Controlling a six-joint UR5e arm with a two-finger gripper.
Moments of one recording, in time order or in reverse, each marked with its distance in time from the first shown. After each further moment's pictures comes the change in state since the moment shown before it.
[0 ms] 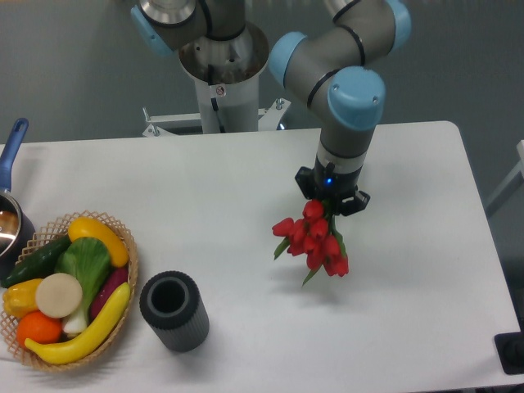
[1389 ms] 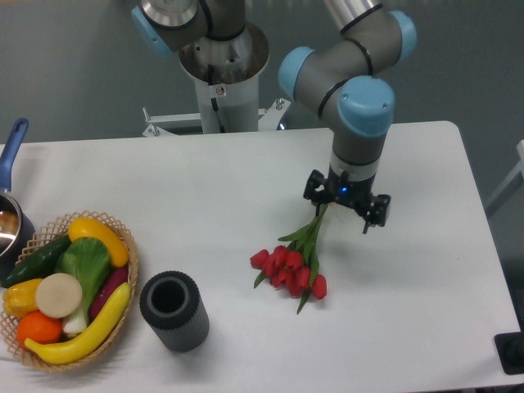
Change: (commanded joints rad) arm 0.138 0.032 0.012 0.071 0.011 0.020
